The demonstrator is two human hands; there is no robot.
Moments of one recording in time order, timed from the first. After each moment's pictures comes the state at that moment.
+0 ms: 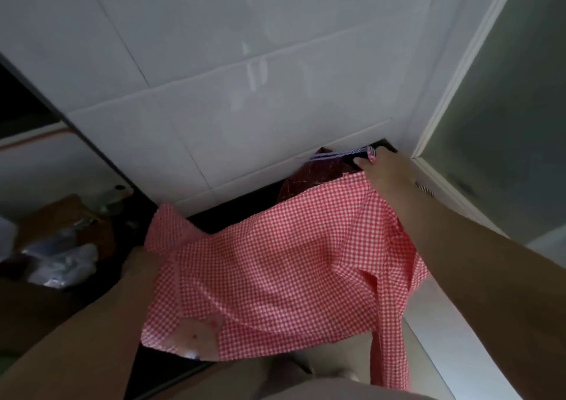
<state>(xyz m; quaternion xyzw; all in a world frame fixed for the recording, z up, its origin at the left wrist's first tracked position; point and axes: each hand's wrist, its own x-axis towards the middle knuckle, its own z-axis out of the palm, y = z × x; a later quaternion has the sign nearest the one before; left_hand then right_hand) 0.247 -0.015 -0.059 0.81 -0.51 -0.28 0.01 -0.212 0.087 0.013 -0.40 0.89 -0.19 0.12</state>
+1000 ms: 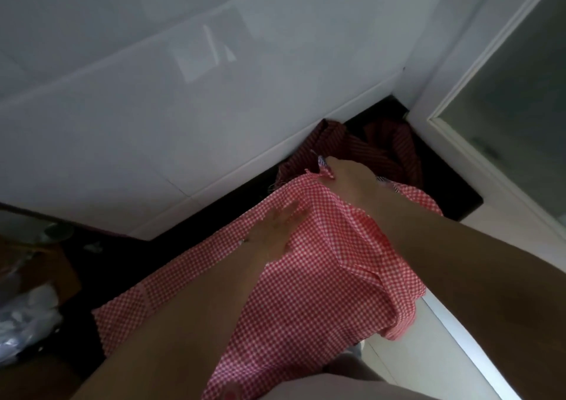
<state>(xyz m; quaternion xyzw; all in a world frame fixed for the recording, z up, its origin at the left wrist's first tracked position) 0.047 -0.055 -0.146 0.24 -0.91 -0.20 -0.27 -0.163 0.002 -0.092 -0.52 0.82 -0.10 0.21</state>
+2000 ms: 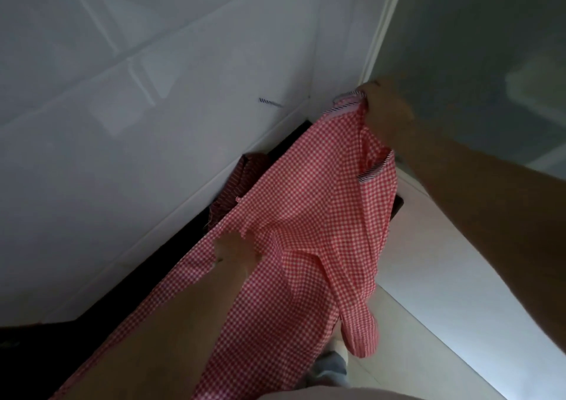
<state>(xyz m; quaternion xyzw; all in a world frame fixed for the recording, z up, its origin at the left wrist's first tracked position) -0.052 -0.036 -0.134 0.33 -0.88 -0.02 -0.35 -0.366 0.070 0.023 -0.42 0.89 -0.18 -0.03</state>
